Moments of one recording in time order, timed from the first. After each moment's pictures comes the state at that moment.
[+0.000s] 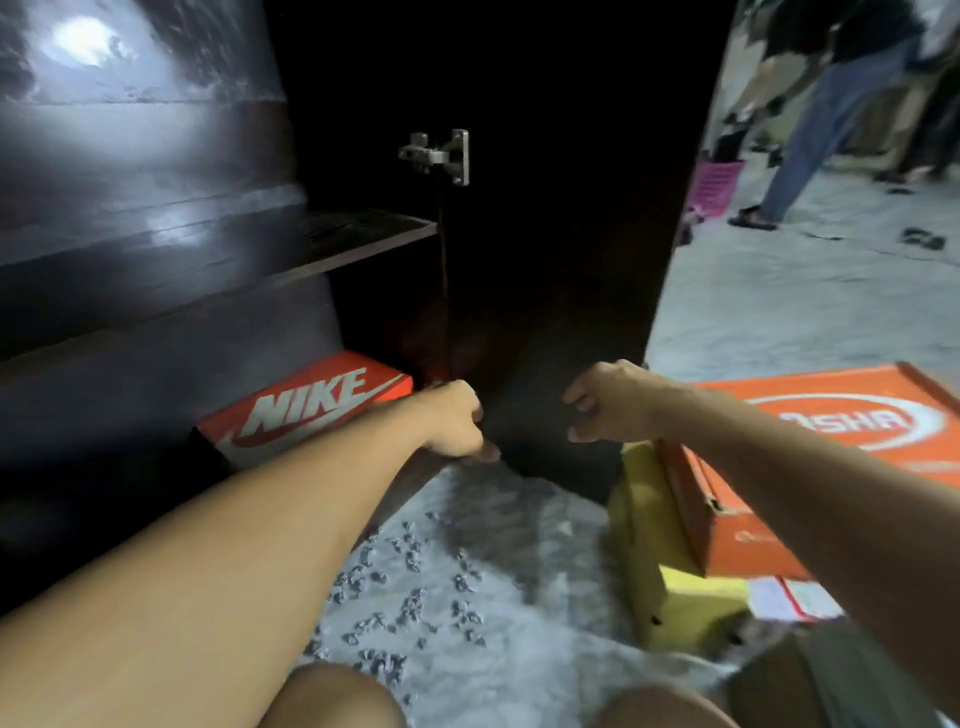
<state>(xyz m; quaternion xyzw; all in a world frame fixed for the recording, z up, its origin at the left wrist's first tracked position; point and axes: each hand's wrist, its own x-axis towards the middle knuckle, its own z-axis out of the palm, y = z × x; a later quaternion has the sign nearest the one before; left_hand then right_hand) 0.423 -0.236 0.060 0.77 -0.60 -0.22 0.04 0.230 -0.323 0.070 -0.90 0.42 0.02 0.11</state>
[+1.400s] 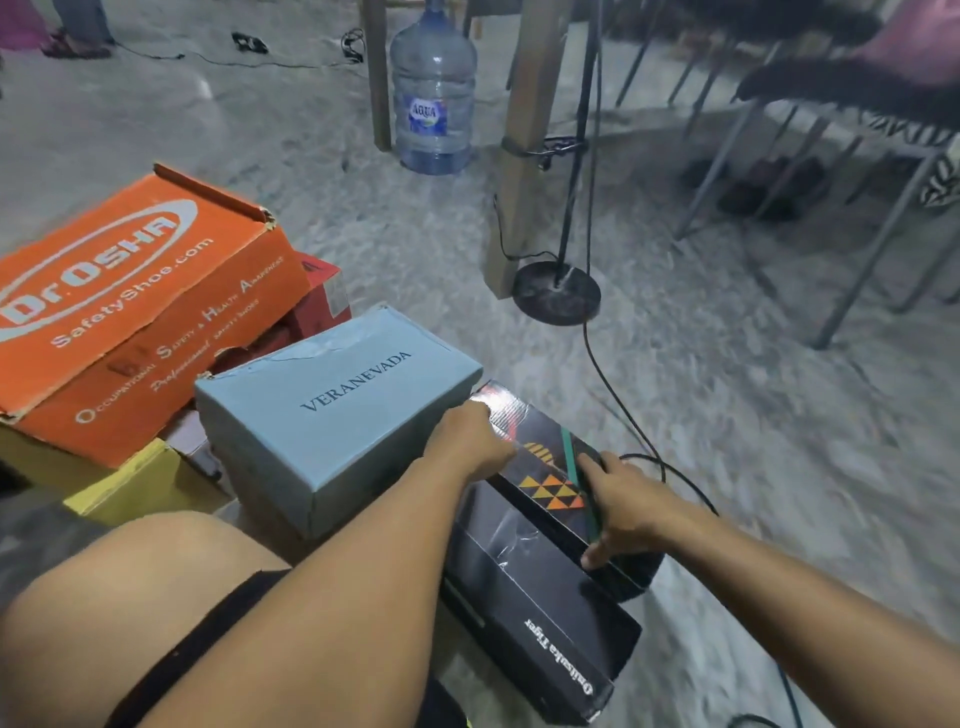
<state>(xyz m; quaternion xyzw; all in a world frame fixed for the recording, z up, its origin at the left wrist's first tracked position) -0.118 -0.100 -0.079 0.42 -0.83 -0.37 -0.01 -0.250 0.055 -0.110 -0.45 0.85 0.13 0.25</state>
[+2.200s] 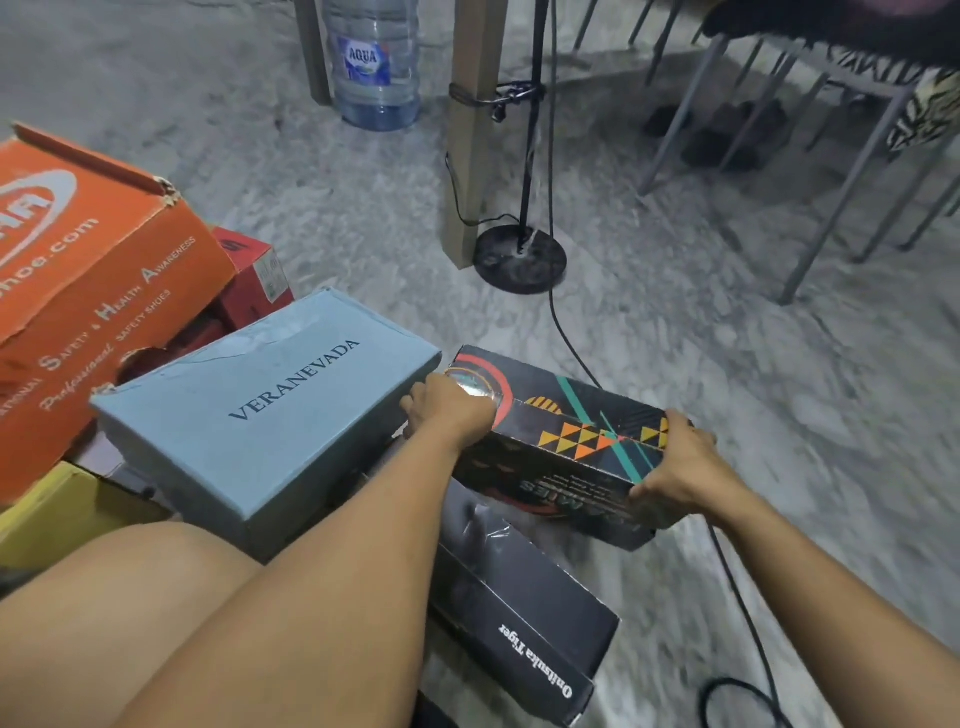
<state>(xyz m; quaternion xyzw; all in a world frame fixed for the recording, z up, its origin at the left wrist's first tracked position) -0.168 -0.108 -0.092 0.54 -0.70 -0.46 0.02 -0.307 0.094 -0.106 -0.15 0.95 -0.12 0.24</state>
